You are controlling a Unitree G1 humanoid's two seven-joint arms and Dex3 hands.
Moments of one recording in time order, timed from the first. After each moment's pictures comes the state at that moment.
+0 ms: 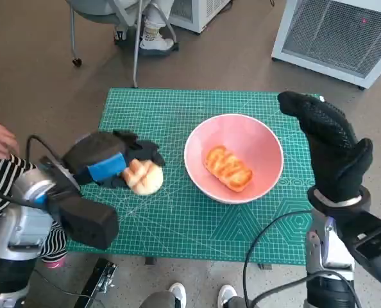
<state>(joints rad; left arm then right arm) -0.44 0.72 -0.07 -0.10 0.38 -0.24 -0.49 -0.40 -0.15 -0.12 0.07 0.31 -0.53 0.40</state>
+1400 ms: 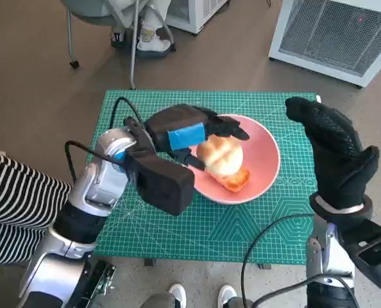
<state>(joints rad) -0.82 0.40 -0.34 0.21 0.43 -0.16 -0.58 -0.35 -0.14 -0.13 0.02 0.31 -0.53 0.36</state>
